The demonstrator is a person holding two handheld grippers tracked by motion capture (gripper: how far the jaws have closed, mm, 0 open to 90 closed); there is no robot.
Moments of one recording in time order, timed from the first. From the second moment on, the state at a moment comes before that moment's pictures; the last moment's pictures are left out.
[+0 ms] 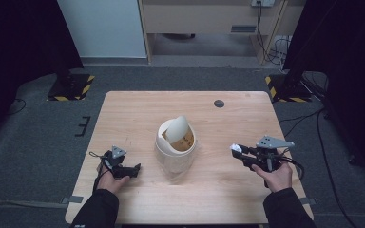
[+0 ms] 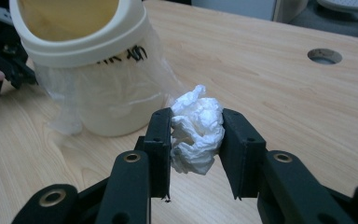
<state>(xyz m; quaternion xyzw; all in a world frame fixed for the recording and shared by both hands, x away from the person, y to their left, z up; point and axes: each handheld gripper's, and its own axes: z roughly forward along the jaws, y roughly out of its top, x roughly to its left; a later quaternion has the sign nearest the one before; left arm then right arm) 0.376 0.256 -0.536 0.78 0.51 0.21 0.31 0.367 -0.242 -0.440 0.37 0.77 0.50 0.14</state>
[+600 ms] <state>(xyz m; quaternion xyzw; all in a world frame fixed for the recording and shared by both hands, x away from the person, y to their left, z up) 0.376 0.256 -0.536 0.78 0.51 0.21 0.31 0.377 -0.236 -0.417 0.36 0.75 0.54 0.16</state>
